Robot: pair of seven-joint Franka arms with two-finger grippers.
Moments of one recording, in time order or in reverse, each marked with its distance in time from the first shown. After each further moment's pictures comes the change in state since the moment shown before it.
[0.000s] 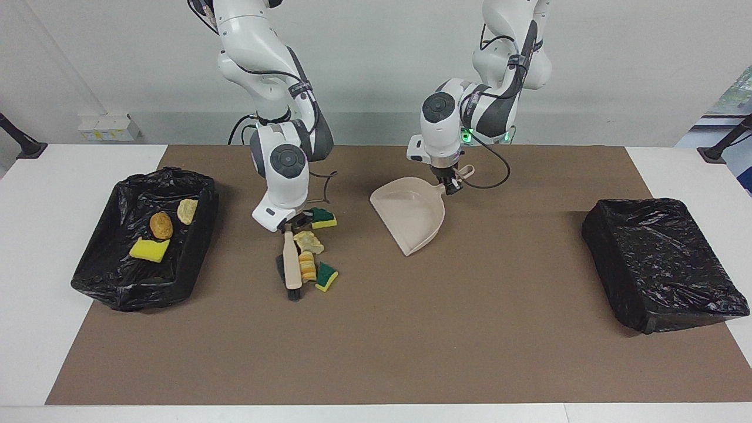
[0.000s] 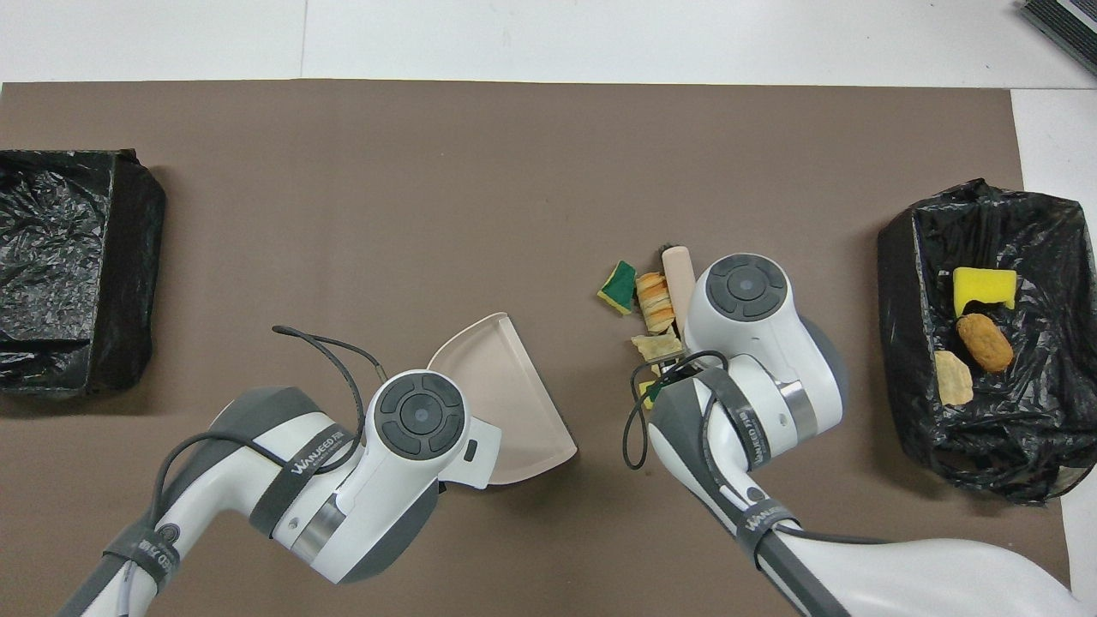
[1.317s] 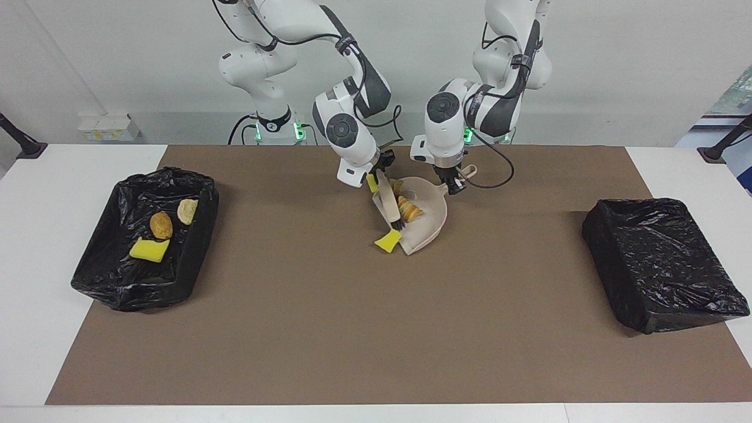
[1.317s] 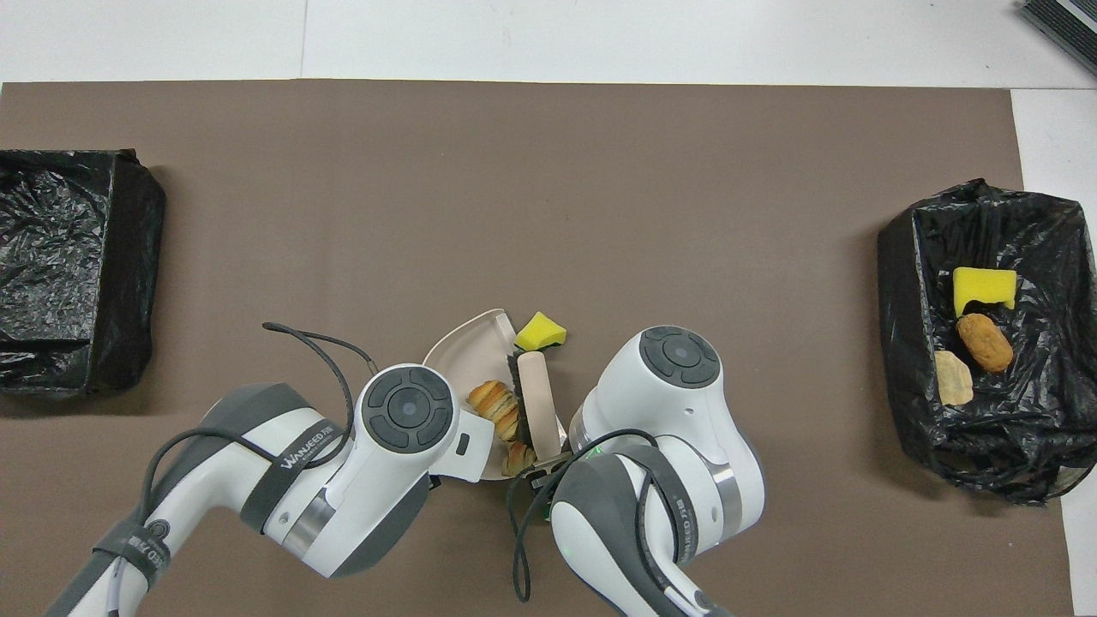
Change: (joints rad) left arm 0.011 0.000 0.012 -0.002 0.000 0.013 0.006; right arm 0.218 -0.135 -0.003 -0.049 0.596 -0.147 -0.161
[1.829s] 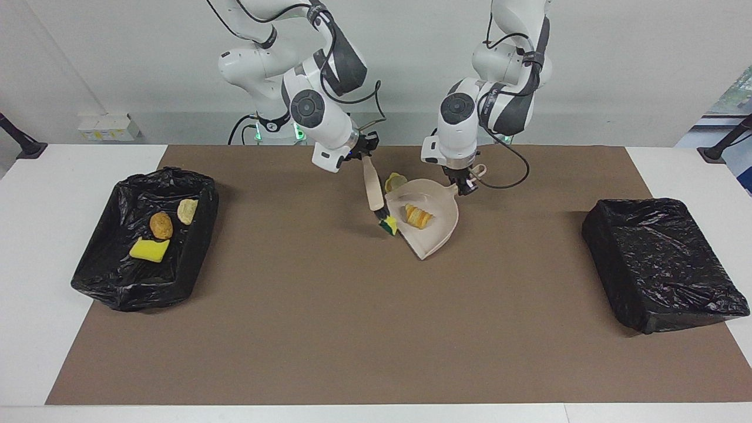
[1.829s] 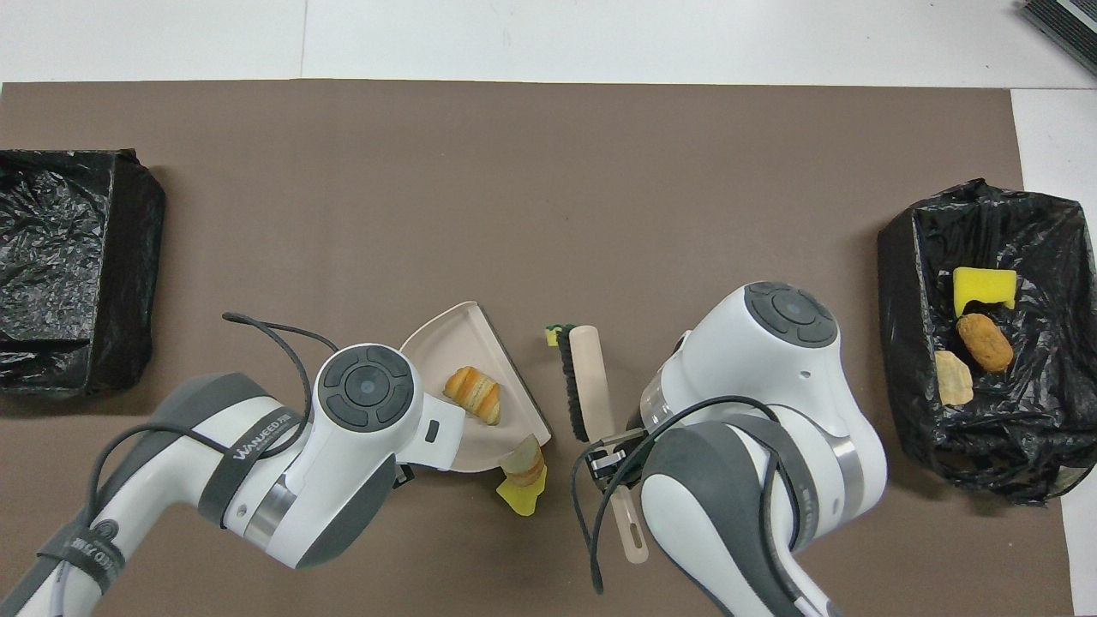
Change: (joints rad) left arm 0.051 -0.041 0.012 0.009 0.000 -0.082 0.049; right arm -0.136 -0.099 -0.010 0.050 -0.089 -0.177 -0.002
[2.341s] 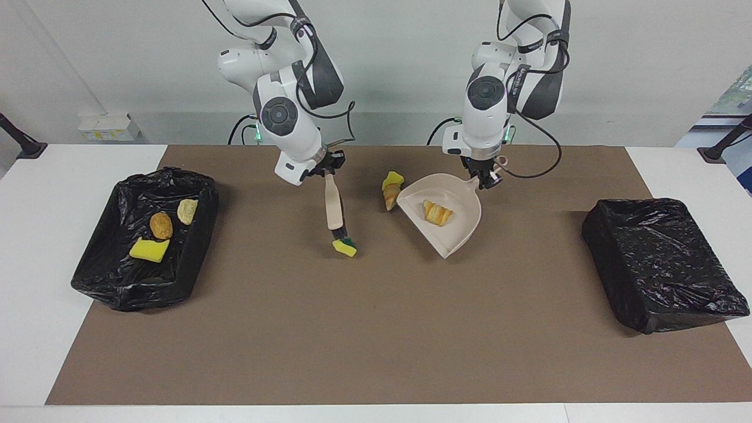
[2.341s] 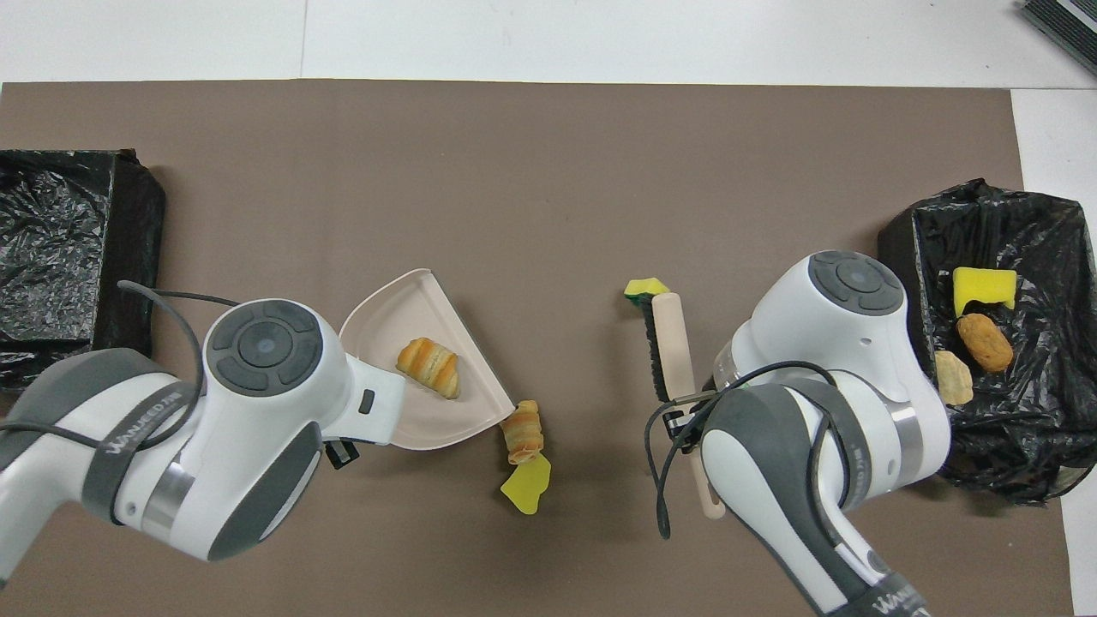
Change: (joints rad) left arm 0.092 -0.062 0.011 0.106 0.025 -0.152 0.056; right arm -0.128 0.012 -0.005 -0.024 -0.187 0.012 -0.001
